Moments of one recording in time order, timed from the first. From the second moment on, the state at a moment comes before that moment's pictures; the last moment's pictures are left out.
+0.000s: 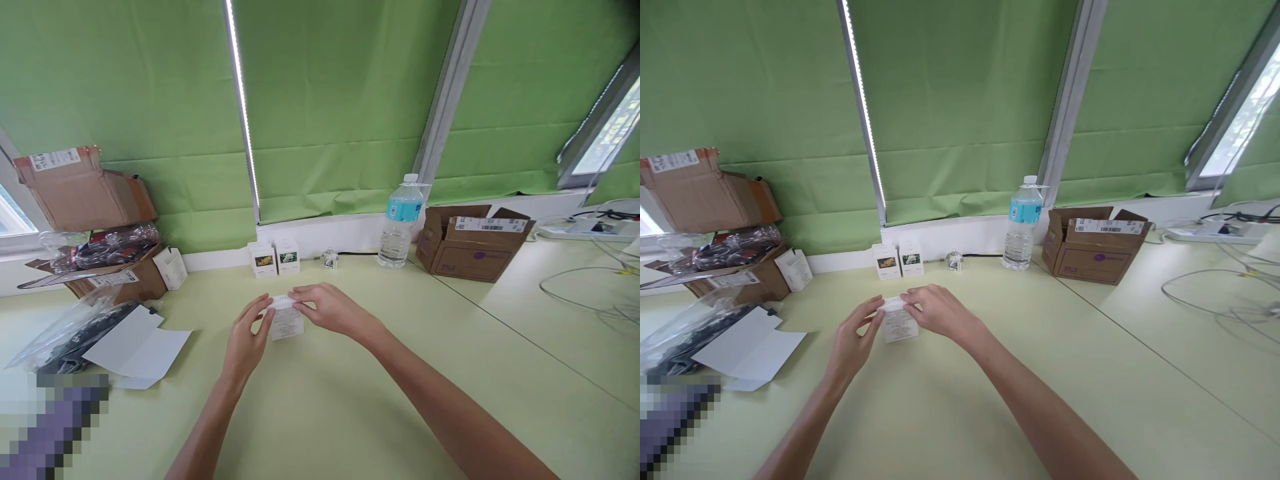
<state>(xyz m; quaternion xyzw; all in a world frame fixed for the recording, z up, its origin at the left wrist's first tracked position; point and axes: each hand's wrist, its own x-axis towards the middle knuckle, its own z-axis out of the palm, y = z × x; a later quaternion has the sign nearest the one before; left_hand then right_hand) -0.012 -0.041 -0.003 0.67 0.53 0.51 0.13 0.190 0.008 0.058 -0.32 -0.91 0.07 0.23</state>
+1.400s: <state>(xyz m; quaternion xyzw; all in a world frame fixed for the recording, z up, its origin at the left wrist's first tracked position) -0.017 -0.038 -0.019 0.58 0.56 0.43 0.40 0.169 -0.004 -0.019 -0.41 -0.78 0.33 0.33</state>
